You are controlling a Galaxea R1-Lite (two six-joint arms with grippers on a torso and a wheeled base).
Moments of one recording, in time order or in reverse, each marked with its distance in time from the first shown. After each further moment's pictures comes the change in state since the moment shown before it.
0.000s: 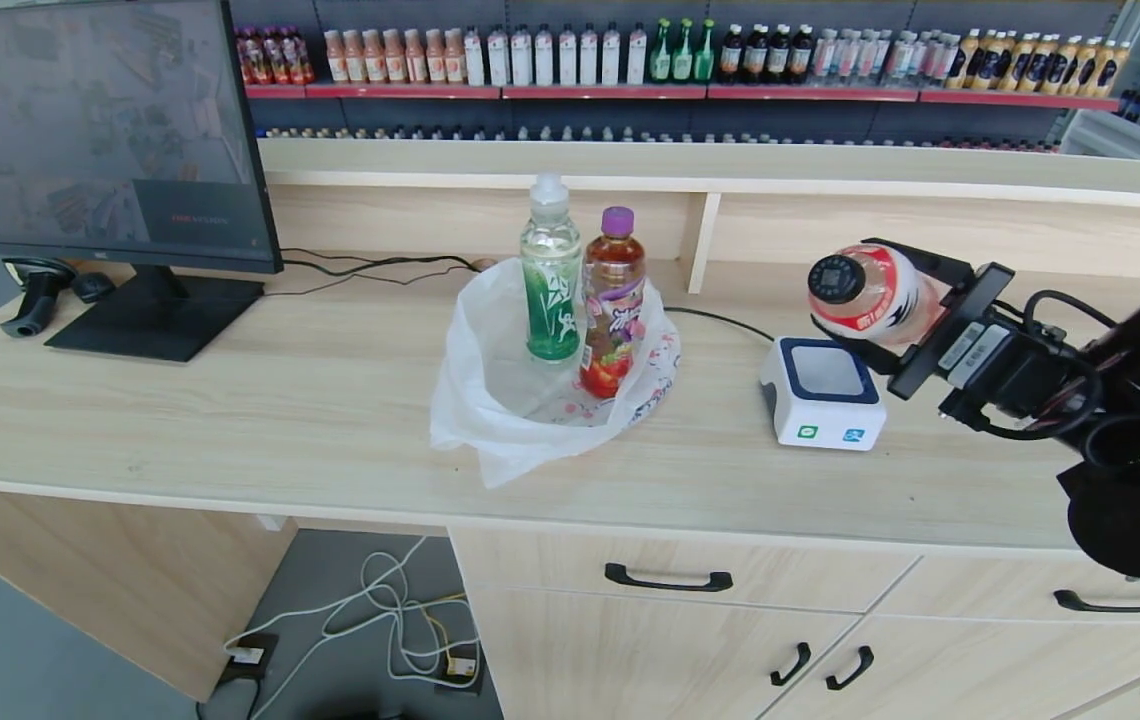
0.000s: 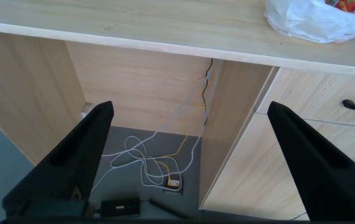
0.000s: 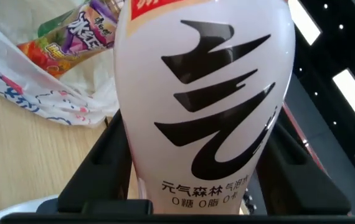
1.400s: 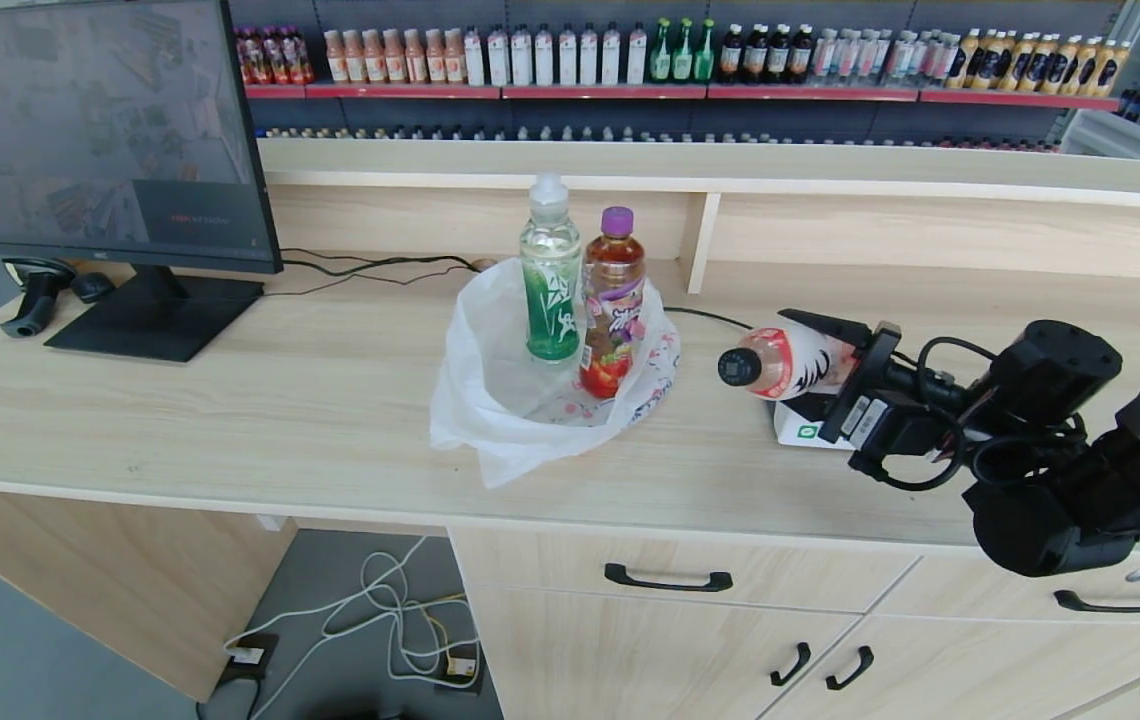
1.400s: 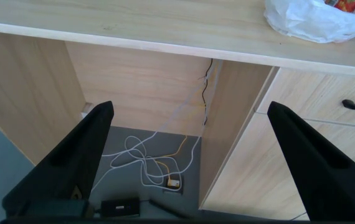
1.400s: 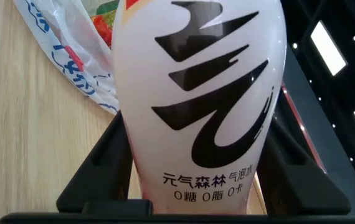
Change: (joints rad) left arm 0.000 0.000 0.000 0.000 0.000 0.000; right arm 0.040 0.207 -0.077 -0.001 0.077 -0.156
